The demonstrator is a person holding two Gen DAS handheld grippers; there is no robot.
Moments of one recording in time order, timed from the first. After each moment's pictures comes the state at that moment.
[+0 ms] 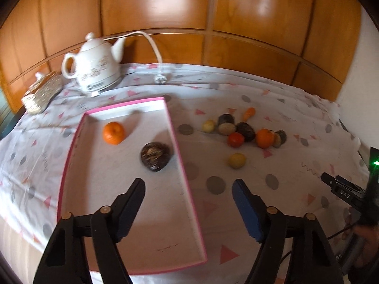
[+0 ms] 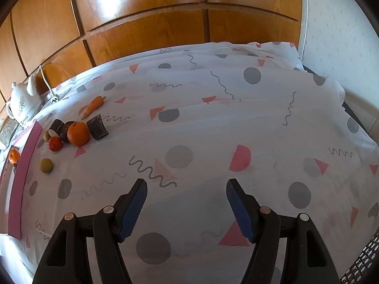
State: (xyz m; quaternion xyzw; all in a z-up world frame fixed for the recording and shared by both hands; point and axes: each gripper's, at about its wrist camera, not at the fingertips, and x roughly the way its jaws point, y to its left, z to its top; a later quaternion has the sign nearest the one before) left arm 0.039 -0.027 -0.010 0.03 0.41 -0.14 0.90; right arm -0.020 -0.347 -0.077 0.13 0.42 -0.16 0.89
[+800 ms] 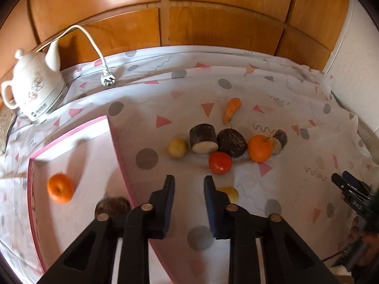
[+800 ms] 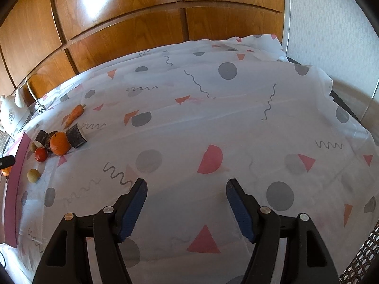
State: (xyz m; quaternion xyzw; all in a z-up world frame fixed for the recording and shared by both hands) left arm 0.146 -0.090 -0.034 0.10 0.48 -0.22 0.84; right arm -0.026 -0.374 -0.081 0.15 0.41 -0.19 0.88
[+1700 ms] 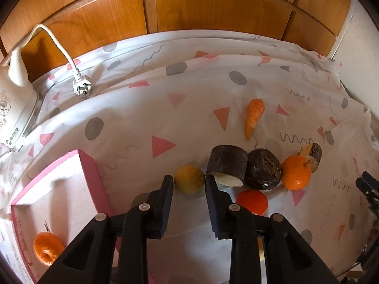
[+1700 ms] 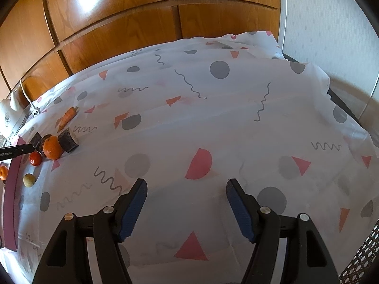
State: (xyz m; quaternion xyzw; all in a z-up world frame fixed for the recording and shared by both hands) left arm 0.221 -0.110 -0.073 0.13 0.51 -0.25 0.82; right arm -0.023 -0.385 -0.080 0.16 0.42 -0.20 0.87
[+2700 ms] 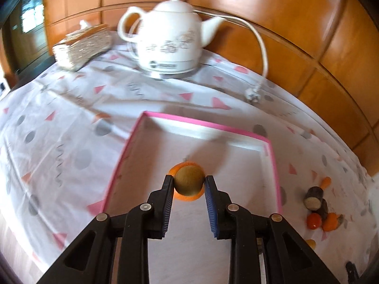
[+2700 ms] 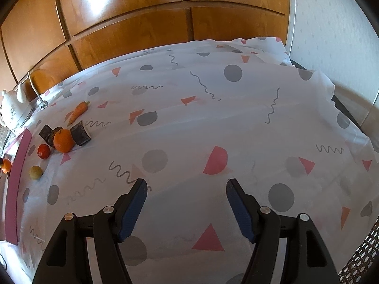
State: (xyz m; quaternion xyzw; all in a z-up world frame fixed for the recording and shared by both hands) left arm 0.172 0.085 -0.043 -0.11 0.45 0.02 0.88; right arm -0.023 -0.365 -0.075 0.14 0.42 -0.18 0.88
